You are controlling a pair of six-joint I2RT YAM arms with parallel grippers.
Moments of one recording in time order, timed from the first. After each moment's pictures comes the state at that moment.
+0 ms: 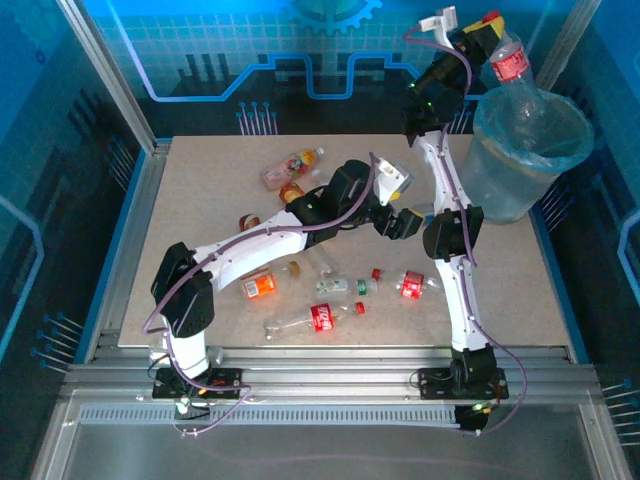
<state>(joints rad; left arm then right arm) -0.83 1.83 1.61 -0.16 0.26 -0.15 0.20 2.64 2.90 0.95 0.91 -1.73</state>
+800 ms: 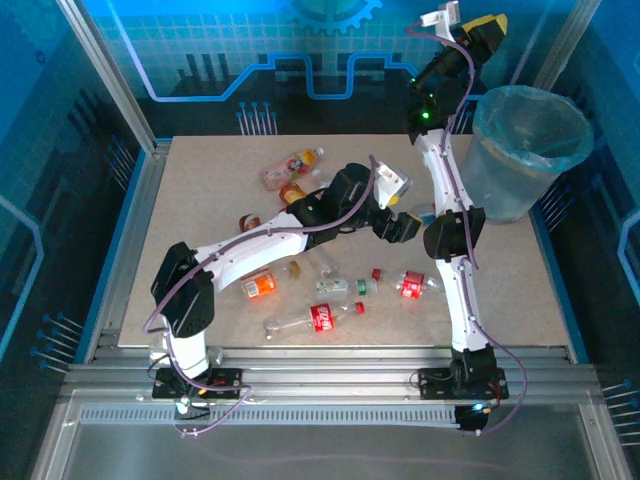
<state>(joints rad) -0.83 1.83 1.58 -0.18 0.26 -0.16 0.20 2.63 2.93 0.80 0.95 -1.64</state>
